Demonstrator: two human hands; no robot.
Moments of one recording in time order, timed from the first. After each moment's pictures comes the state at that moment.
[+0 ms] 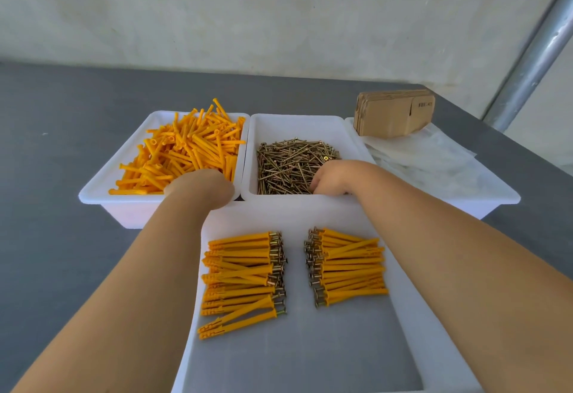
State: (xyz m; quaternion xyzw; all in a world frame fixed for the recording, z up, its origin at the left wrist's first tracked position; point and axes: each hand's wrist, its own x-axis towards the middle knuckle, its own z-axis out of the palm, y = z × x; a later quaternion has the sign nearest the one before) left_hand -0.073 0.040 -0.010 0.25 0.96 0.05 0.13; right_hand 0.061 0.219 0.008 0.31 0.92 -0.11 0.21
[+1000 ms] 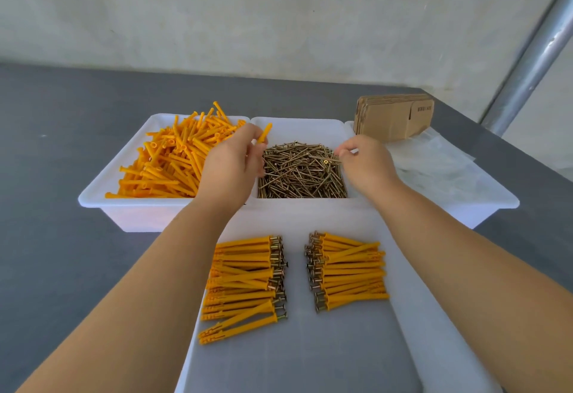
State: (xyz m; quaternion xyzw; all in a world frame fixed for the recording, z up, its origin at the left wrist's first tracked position) left_hand -0.034 0.047 0.003 0.47 0.75 0.46 -0.11; right_hand 0.097 0.224 0.011 0.39 0.83 -0.27 -0.29
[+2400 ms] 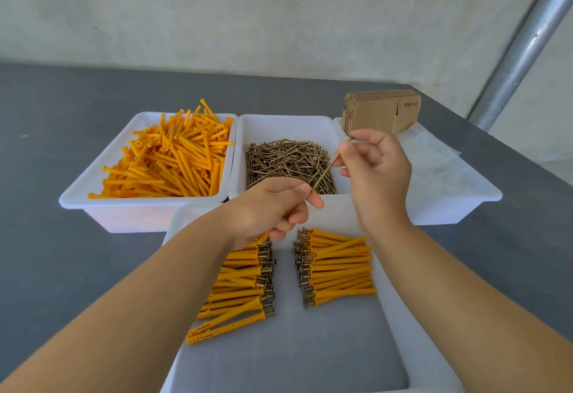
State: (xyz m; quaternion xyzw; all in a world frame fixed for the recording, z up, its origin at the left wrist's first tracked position) left_hand 0.018 0.053 -0.005 0.46 0.60 0.48 0.44; right_hand 0.138 0.174 0.007 0.23 0.63 -0.50 -0.54
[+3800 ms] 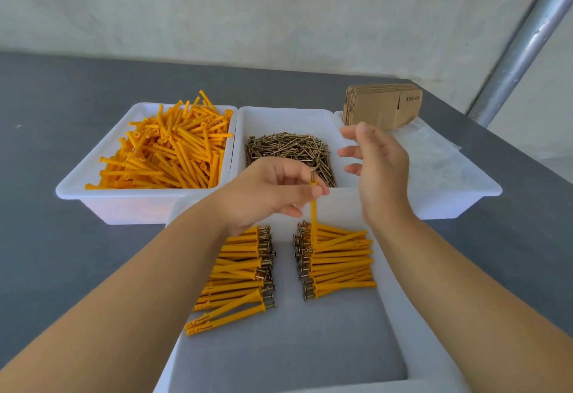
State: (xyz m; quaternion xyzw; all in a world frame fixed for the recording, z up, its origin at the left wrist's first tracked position) left_hand 0.018 0.048 0.008 0.51 0.57 0.51 0.39; right_hand 0.138 0.176 0.009 0.26 0.64 -0.52 -0.51
